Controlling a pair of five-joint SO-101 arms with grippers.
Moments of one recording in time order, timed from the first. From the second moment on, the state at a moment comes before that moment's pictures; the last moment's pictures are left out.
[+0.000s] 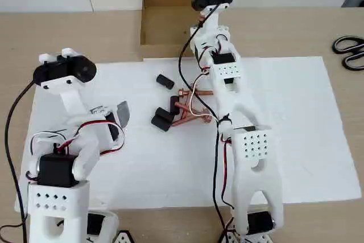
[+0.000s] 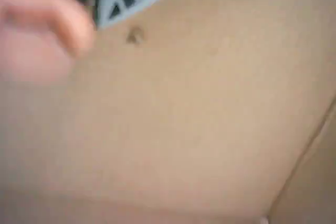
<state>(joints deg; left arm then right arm) 1.1 -54.7 38.8 74.8 22.4 -13.0 54.5 -40.7 19.1 -4.7</state>
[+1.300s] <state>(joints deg) 1.1 -54.7 38.8 74.8 22.4 -17.0 14.6 -44.3 82.7 -4.7</state>
